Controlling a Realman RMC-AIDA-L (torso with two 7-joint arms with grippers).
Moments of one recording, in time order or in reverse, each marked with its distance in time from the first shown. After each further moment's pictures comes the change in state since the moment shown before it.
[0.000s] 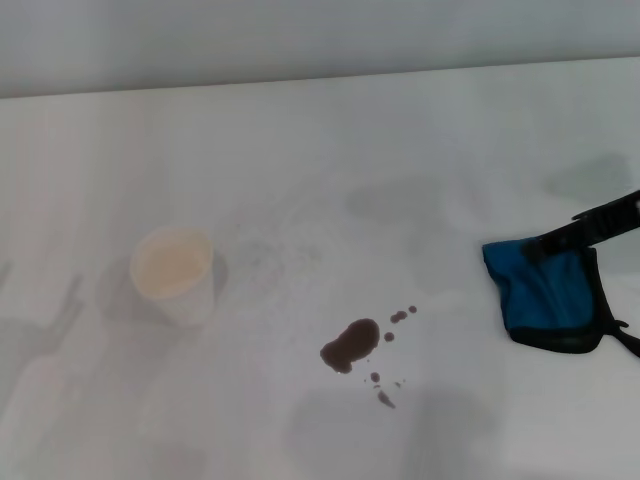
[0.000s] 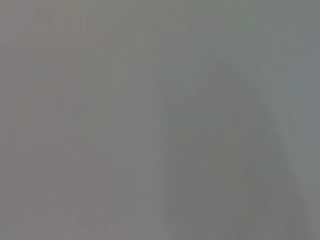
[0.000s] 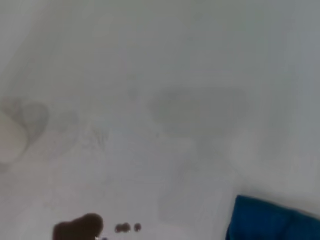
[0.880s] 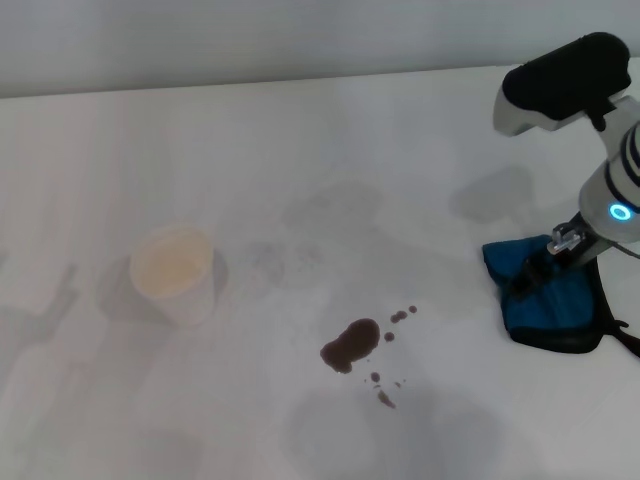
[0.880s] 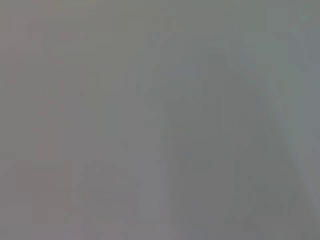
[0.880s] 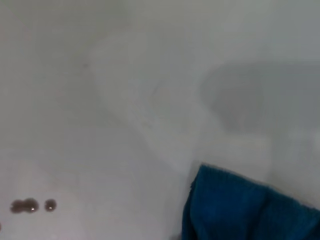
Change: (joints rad) left arm -0.034 -0.001 0.000 -0.051 -0.024 0.005 -0.006; right arm 0.070 0.005 -0.640 -0.026 -0.331 -0.157 0.521
